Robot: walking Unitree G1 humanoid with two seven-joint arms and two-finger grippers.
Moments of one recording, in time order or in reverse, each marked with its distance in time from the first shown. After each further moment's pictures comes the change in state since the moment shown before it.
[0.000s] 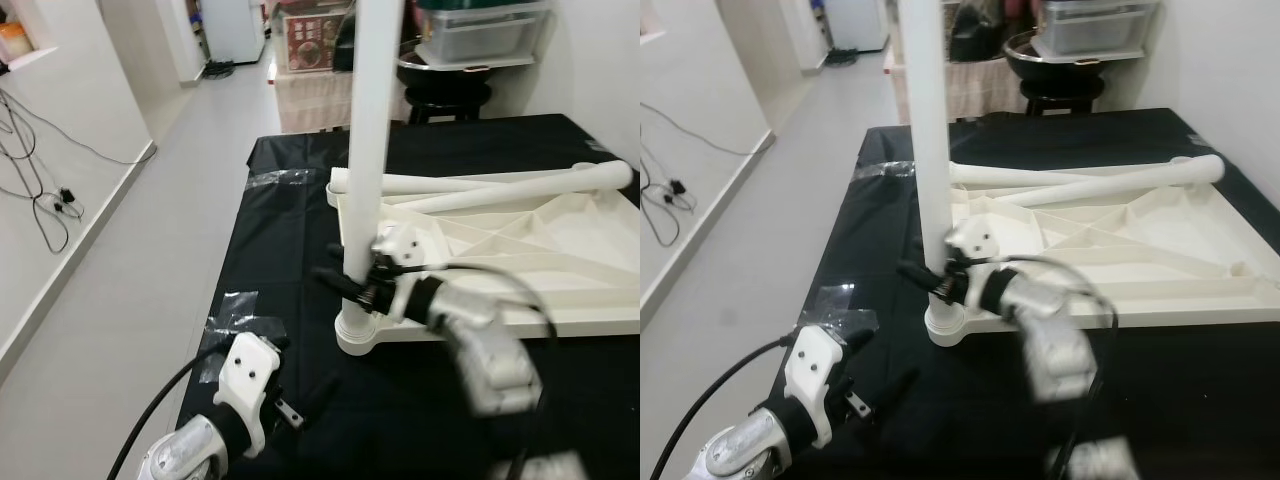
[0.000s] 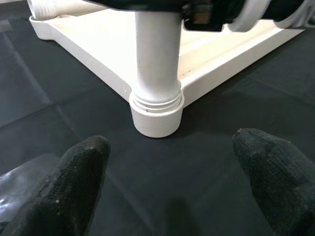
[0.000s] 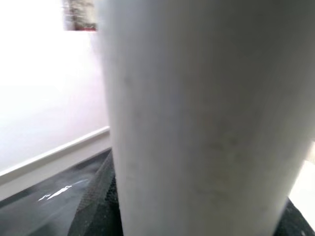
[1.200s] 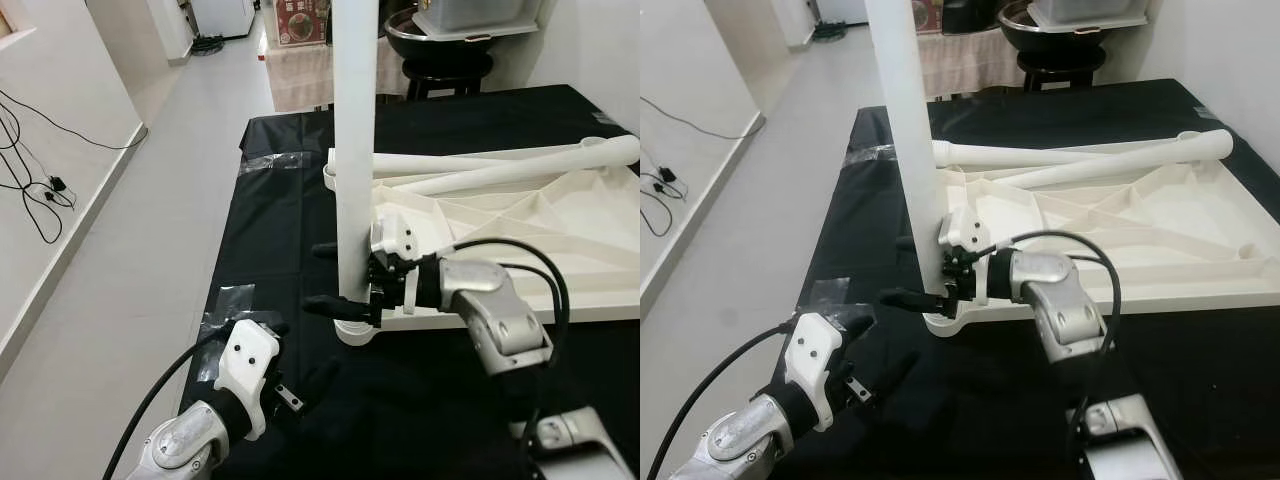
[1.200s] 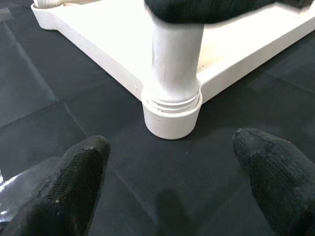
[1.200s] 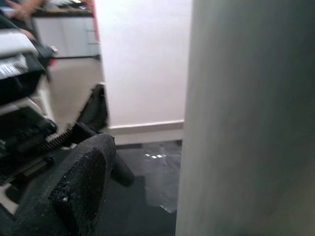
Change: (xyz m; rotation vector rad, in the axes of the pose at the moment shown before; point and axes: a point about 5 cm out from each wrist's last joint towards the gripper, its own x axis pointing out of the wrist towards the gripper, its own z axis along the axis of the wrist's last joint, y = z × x) left arm 0.002 0.003 0.003 0.007 -0.005 0.011; right arm 0.008 -0.017 0.032 -0.078 -0.022 0.785
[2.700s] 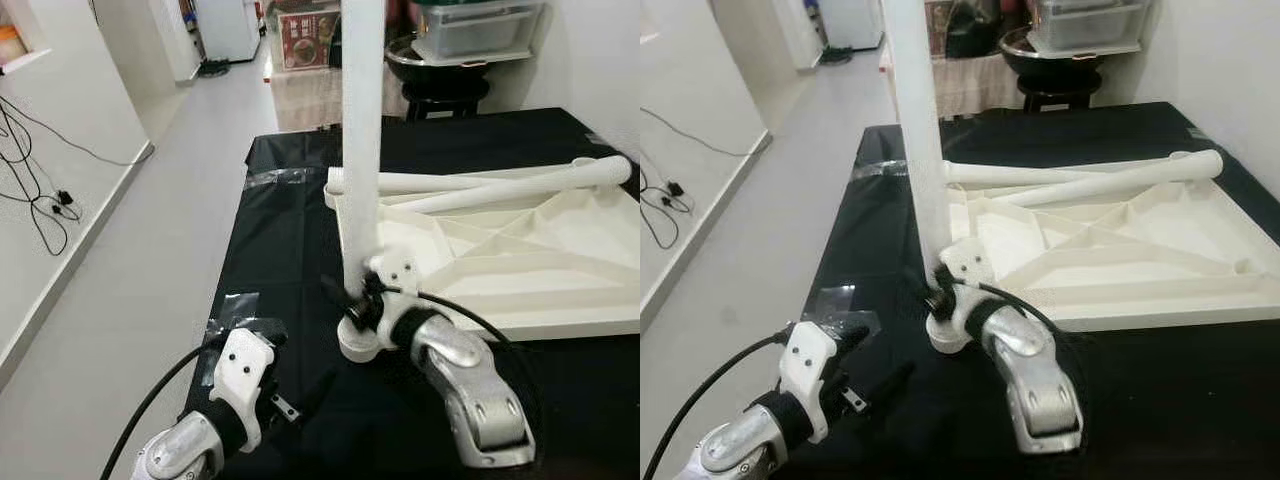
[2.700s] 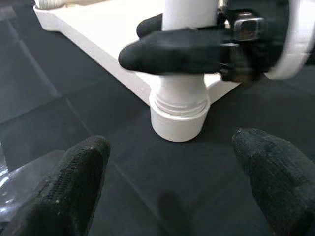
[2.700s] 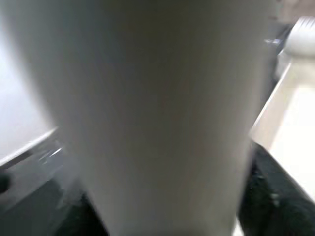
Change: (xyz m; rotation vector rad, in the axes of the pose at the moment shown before) left arm -0.003 0.002 0.000 -0.016 0.000 0.004; right arm 0.008 0.041 -0.041 0.198 0.058 -0.638
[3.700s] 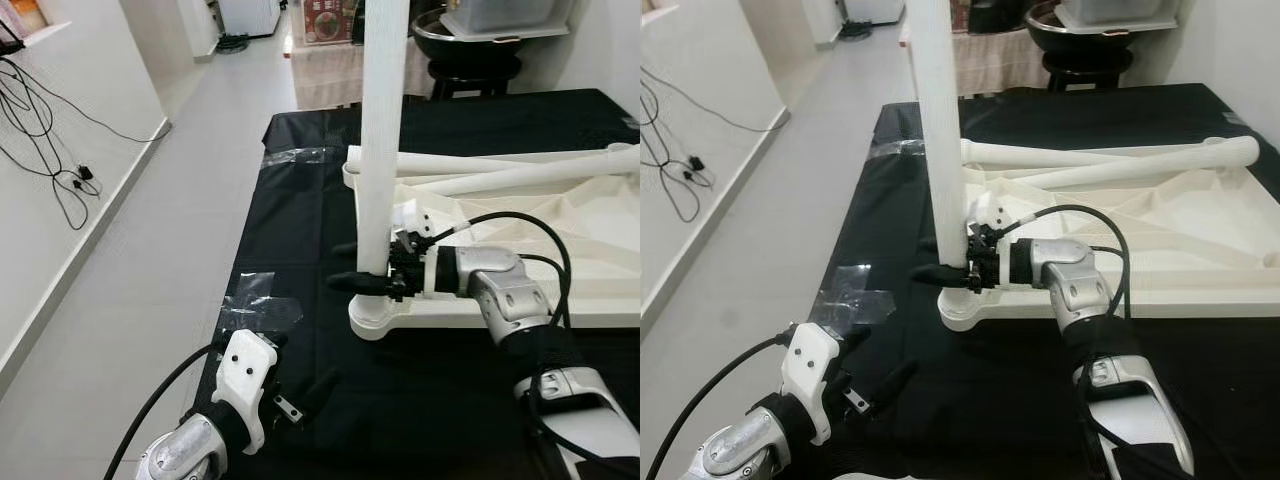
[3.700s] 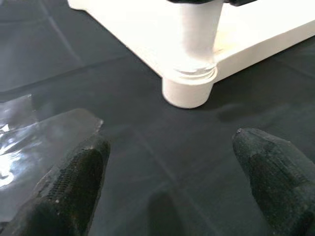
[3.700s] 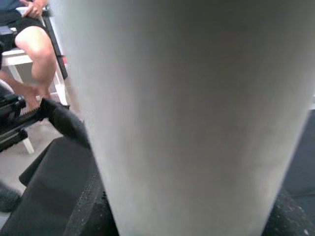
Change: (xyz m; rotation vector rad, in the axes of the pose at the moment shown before) left arm -0.006 -0.007 -0.004 -0.019 0.025 0.007; right arm -0.005 -0.082 0.034 -0.118 0.022 0.584
